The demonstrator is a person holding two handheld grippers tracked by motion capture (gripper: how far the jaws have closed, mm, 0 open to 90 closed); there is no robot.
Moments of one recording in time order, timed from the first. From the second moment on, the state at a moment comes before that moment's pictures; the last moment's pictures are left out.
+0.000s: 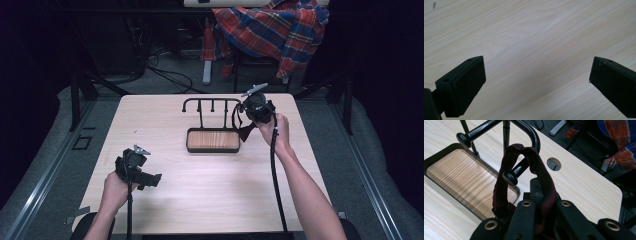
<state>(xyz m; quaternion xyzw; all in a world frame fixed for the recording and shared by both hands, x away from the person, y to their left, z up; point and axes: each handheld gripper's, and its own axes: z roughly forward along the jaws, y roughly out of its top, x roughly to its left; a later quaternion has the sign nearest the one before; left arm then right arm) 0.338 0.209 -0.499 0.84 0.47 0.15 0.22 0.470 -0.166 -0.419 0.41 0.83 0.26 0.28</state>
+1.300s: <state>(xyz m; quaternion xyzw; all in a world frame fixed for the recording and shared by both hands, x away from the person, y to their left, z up) 0.338 0.208 -0.499 0.84 0.47 0.15 0.21 0.487 -0.170 -0.445 0.43 0.85 0.25 0.21</state>
